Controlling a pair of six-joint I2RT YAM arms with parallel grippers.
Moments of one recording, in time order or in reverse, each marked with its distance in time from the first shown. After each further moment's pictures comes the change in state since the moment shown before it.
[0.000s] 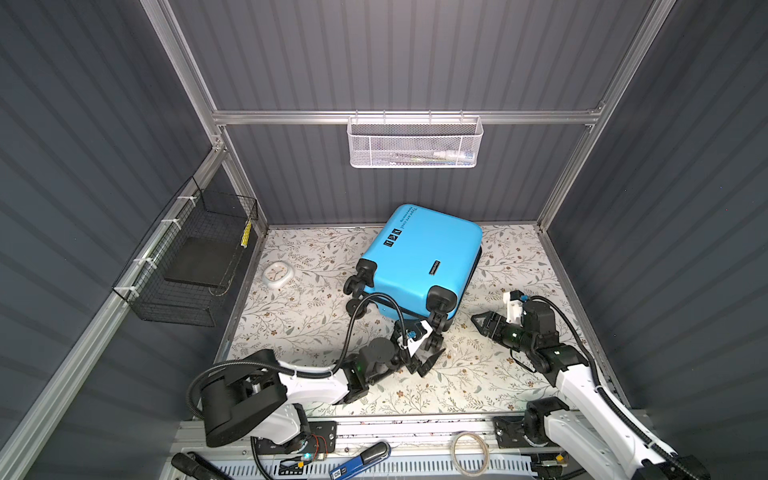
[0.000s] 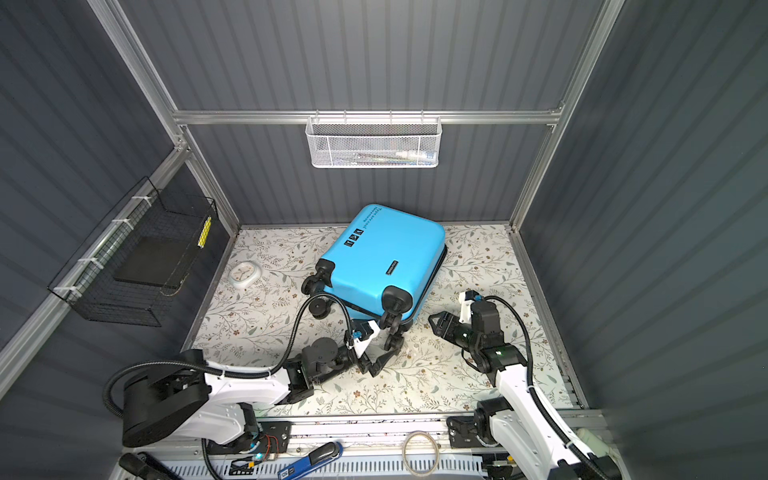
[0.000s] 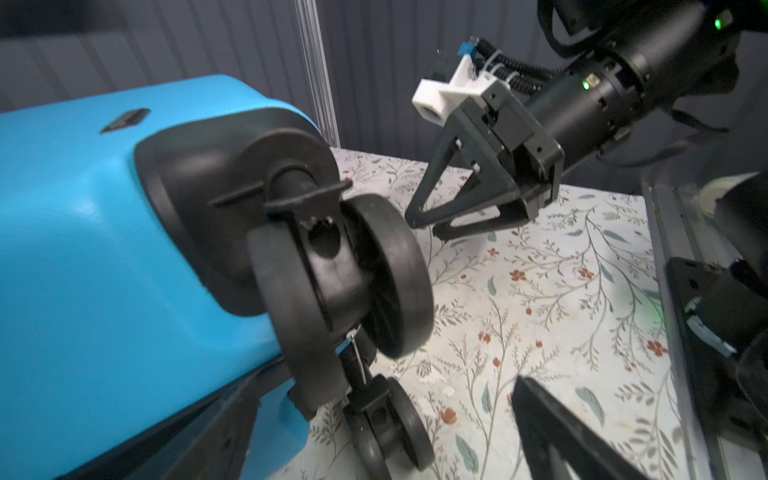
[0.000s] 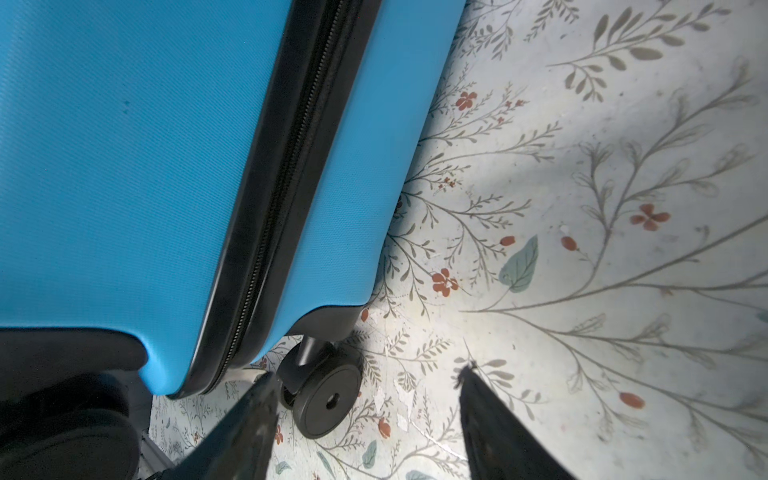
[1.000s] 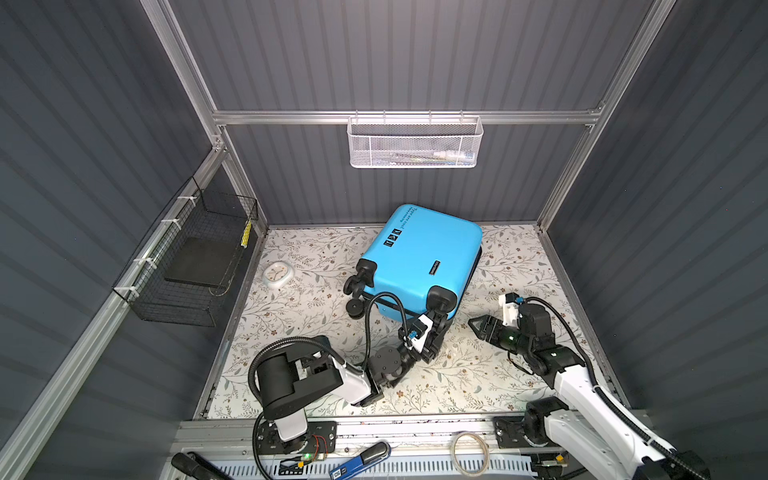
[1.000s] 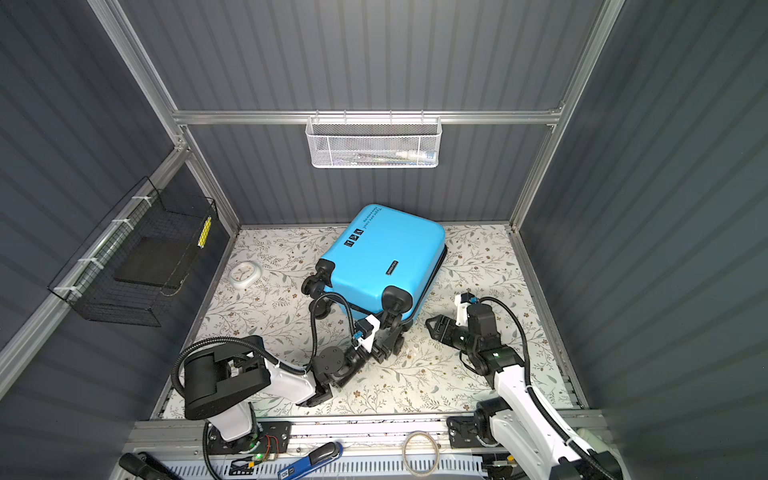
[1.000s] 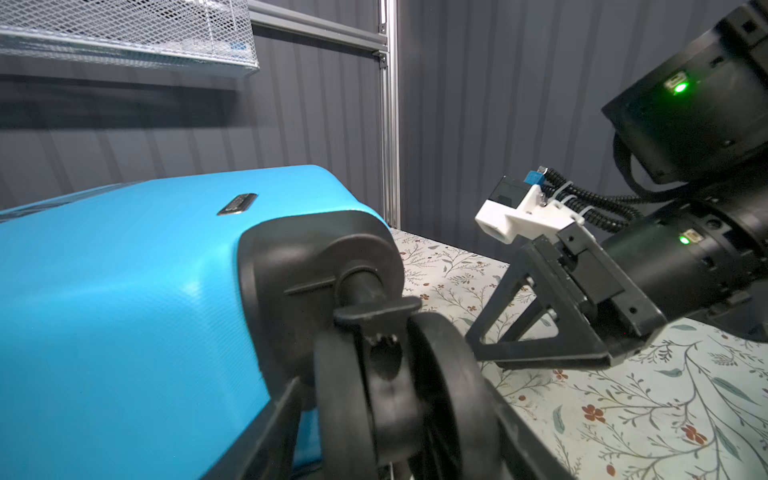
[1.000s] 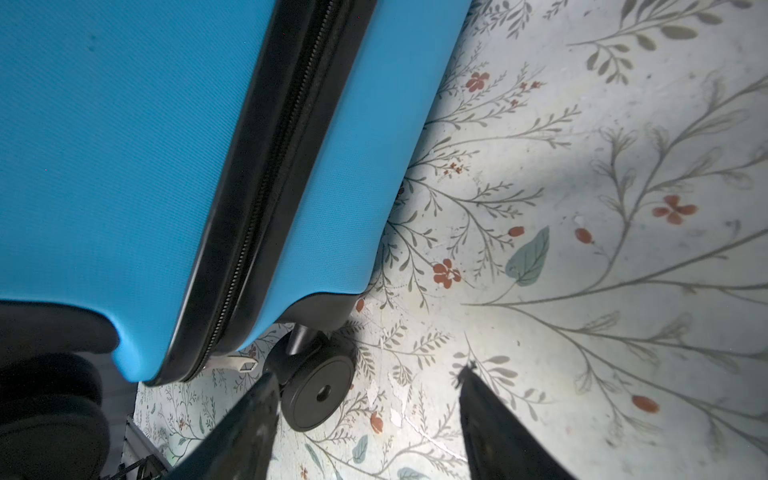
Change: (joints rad) left arm -0.059 0.288 0.056 0.467 -0.260 -0.005; right arm 0.035 0.002 -0.028 0.026 0.013 -0.017
